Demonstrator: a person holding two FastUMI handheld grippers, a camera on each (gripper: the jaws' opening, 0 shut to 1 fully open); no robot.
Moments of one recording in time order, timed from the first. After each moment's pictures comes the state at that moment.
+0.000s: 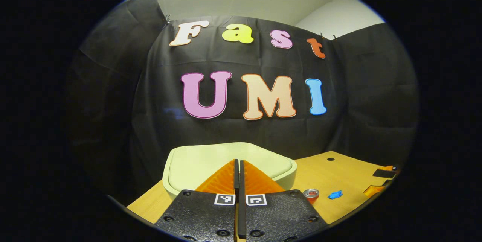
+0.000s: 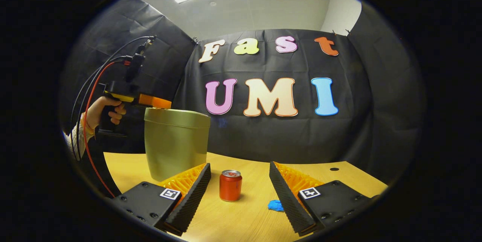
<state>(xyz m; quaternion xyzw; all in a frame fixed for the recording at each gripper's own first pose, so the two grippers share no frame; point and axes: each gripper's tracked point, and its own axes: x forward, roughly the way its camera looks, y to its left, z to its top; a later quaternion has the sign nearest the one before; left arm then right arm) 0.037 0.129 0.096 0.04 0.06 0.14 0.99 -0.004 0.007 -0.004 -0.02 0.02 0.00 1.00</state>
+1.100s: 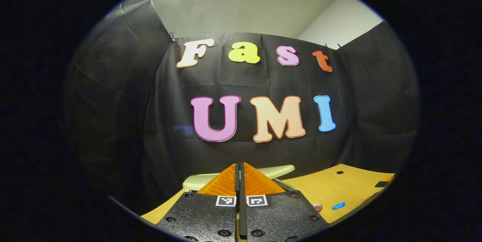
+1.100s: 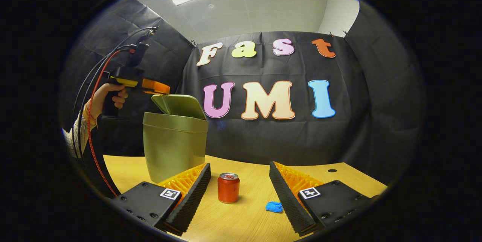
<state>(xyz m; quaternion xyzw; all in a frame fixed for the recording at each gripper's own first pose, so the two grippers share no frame) 0.037 0.141 0.187 0.08 -0.02 0.18 0.98 -0.008 0.002 0.005 -0.03 0.01 -0.01 1.00</state>
